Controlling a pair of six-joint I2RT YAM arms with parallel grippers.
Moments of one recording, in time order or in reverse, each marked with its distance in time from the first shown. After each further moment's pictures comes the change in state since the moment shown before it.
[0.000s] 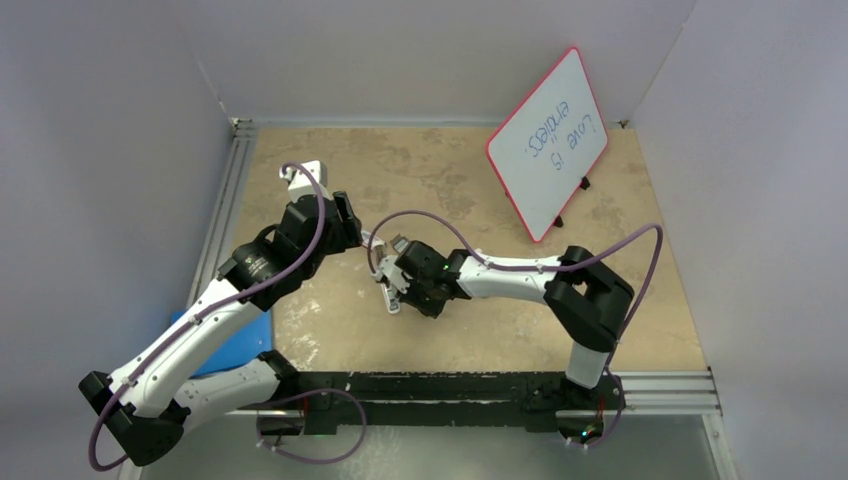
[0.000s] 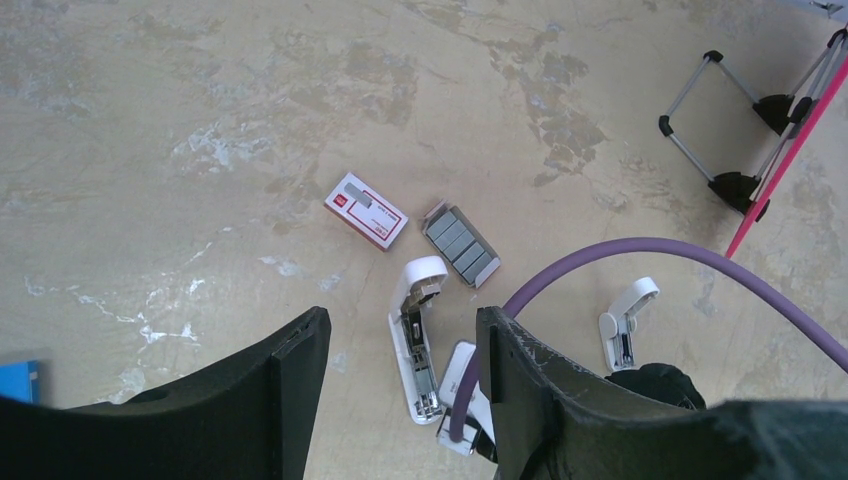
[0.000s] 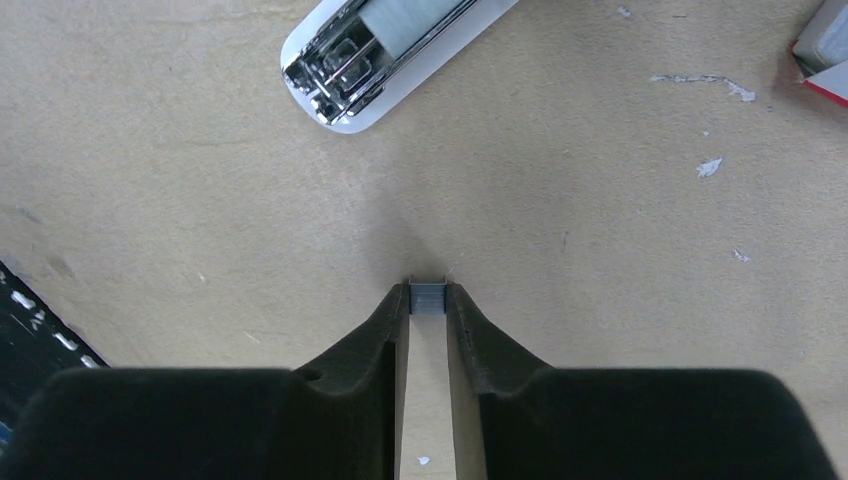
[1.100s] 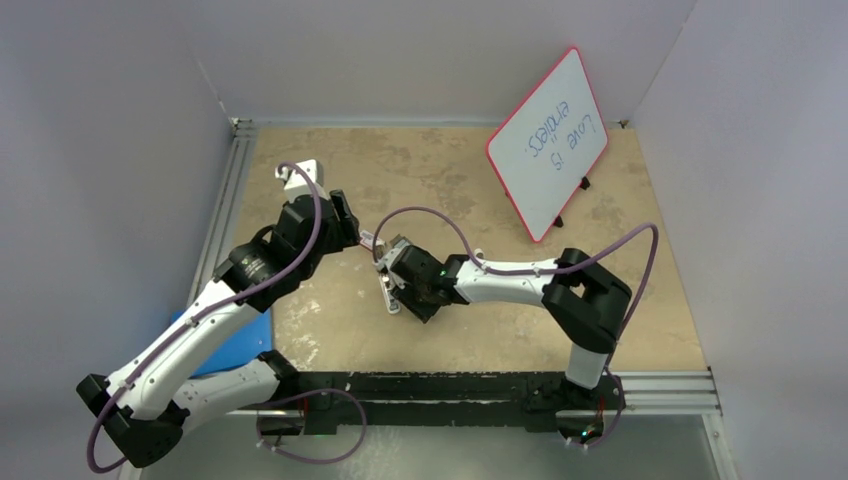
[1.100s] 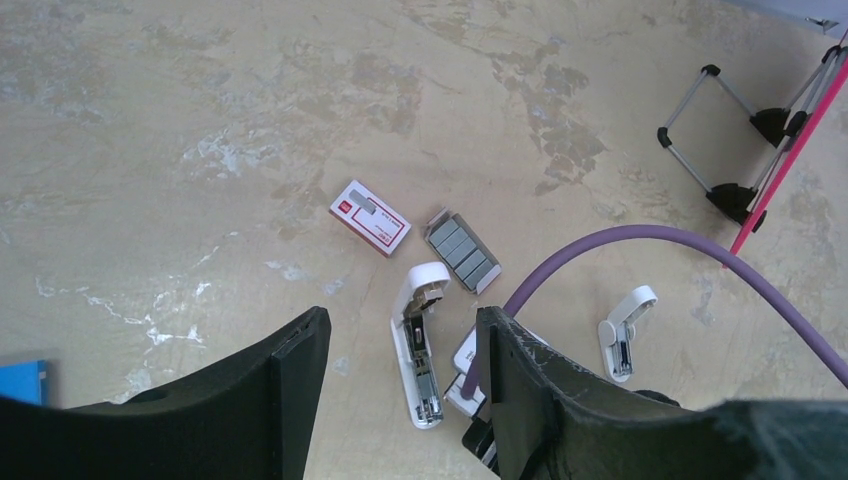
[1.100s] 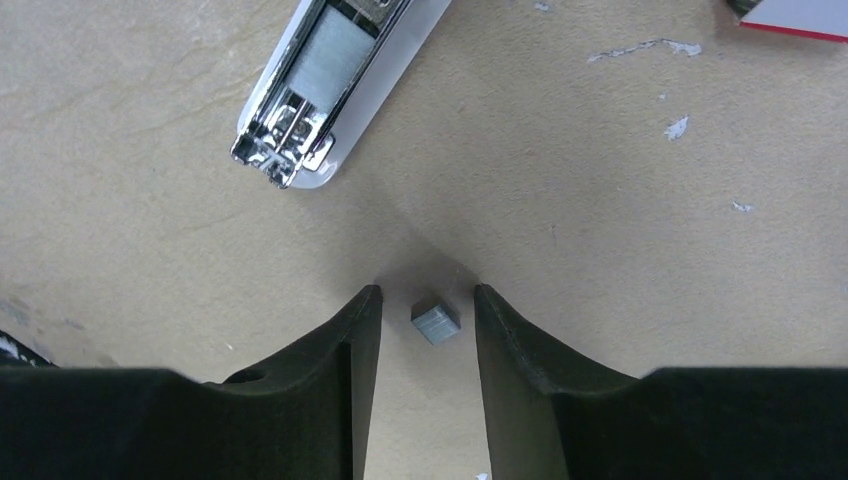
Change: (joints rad) left arm 0.000 -0.012 0.010 -0.008 -0.019 -0.008; right arm 0.043 0.006 -0.007 0.053 0.146 0.301
